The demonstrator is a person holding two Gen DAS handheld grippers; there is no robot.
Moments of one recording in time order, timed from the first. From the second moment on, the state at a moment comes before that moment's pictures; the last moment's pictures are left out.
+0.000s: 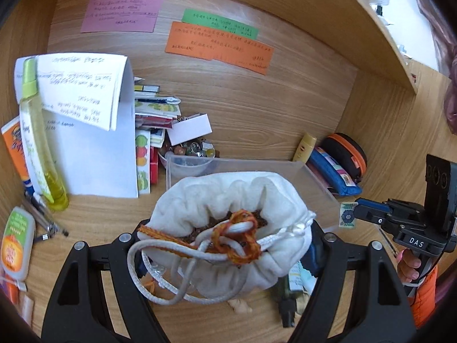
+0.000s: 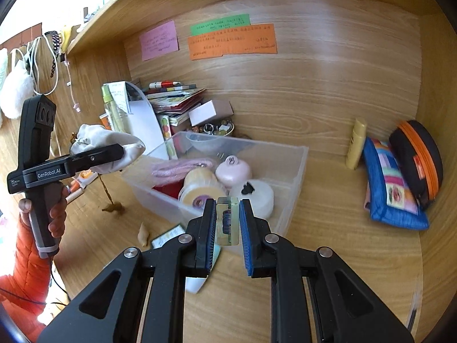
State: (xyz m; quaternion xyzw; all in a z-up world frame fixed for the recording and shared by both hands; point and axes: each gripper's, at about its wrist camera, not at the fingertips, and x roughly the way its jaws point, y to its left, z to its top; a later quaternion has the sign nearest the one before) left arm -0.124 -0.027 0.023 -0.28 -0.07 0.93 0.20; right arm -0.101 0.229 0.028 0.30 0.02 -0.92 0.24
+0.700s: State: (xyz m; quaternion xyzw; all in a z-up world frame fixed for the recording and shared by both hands) left arm -0.190 0.014 -0.005 -0.36 -0.05 0.92 0.17; right arm -0.188 0.218 0.015 0.35 0.05 -0.91 0.20
